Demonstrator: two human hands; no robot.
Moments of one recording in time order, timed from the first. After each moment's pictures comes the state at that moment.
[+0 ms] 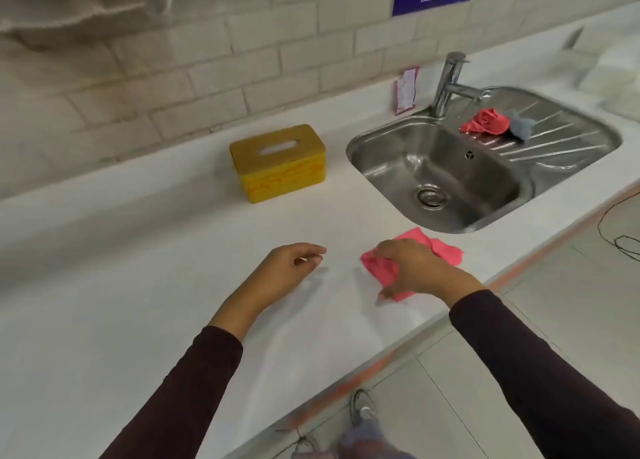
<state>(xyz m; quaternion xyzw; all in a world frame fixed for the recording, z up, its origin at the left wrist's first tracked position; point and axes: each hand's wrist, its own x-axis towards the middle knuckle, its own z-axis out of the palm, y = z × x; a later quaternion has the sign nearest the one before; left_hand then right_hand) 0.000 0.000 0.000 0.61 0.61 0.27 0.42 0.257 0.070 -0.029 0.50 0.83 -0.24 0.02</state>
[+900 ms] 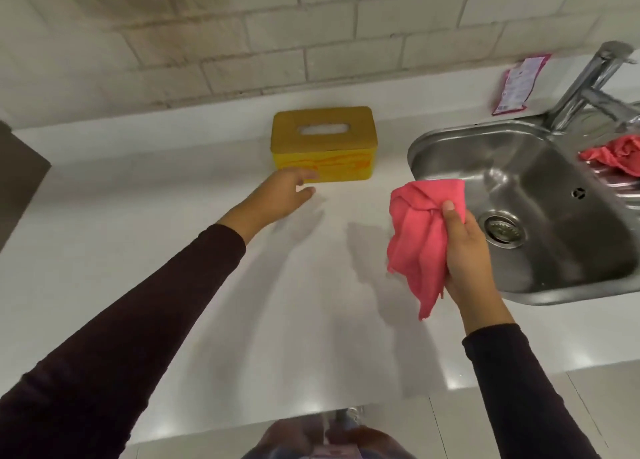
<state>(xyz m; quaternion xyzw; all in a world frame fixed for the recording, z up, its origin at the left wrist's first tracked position) -0.029 0.128 0.010 0.59 0.74 0.23 0.23 0.251 0.164 -0.009 0.45 0.46 -0.61 -0.46</state>
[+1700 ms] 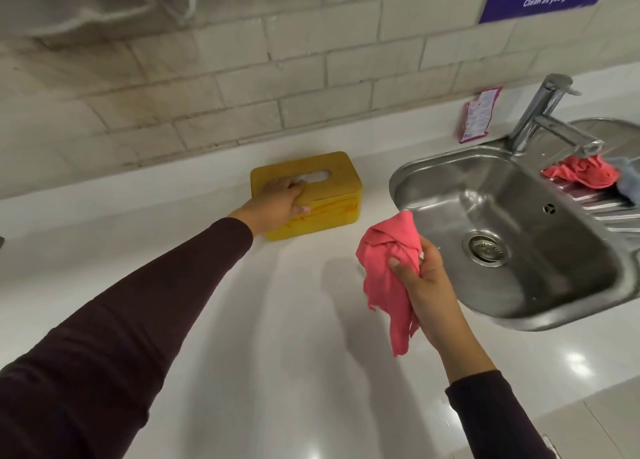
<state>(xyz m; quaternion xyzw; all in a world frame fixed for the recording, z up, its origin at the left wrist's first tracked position) -0.092 0.234 -0.012 0.70 0.70 0.00 0.10 0.207 0.151 -0.004 0.46 0.50 -0.60 -0.42</state>
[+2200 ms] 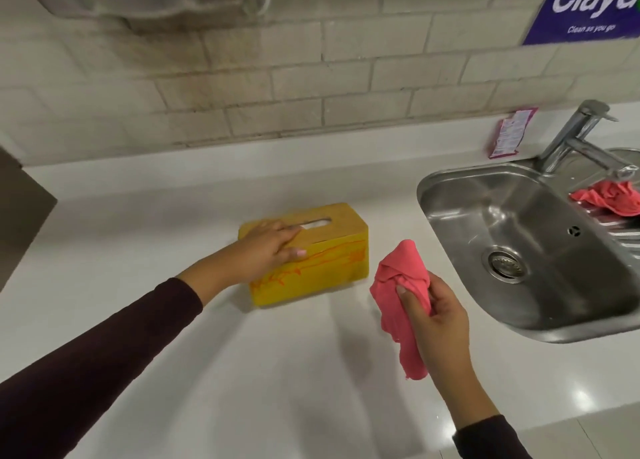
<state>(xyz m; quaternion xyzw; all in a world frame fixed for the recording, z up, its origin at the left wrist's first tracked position) -0.098 0.079 0.014 0.68 0.69 0.07 0.21 0.195 0.083 -0.005 0.49 0.58 -0.48 -0.44</state>
